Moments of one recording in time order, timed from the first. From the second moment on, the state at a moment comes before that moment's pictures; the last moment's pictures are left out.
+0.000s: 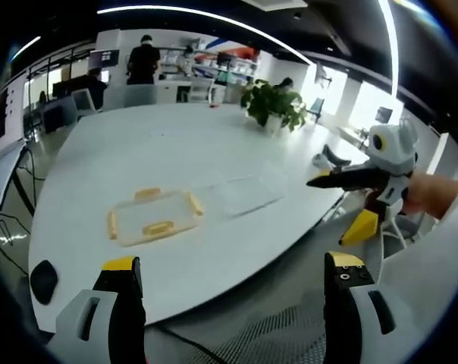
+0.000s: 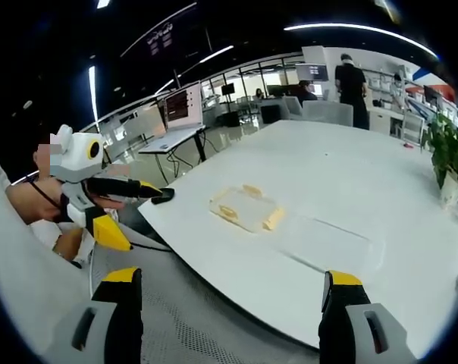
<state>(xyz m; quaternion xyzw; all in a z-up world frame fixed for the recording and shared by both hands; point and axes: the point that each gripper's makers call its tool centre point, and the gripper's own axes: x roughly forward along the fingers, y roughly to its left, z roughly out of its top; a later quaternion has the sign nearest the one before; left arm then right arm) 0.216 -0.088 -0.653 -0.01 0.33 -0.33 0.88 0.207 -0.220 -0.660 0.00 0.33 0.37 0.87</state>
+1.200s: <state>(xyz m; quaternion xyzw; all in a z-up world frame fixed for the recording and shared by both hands) 0.225 -0.089 -0.652 -0.02 0.33 -0.33 0.88 0.217 -0.216 -0.659 0.01 0.33 0.37 0.87</state>
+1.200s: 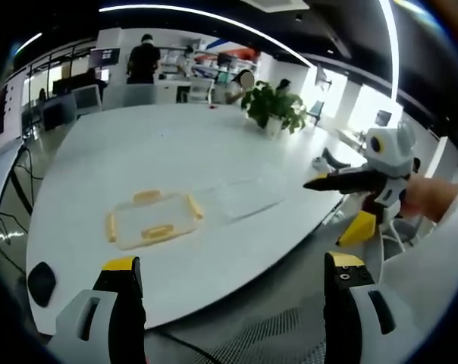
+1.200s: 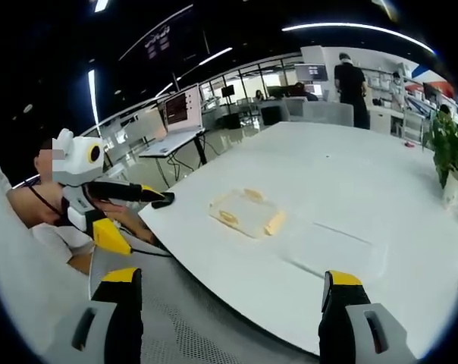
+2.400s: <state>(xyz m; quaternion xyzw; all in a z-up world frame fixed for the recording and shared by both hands) 0.283 -0.042 -0.650 0.08 0.32 -0.37 0.87 0.282 -0.198 -0.652 -0.15 0.29 0.43 0.84</state>
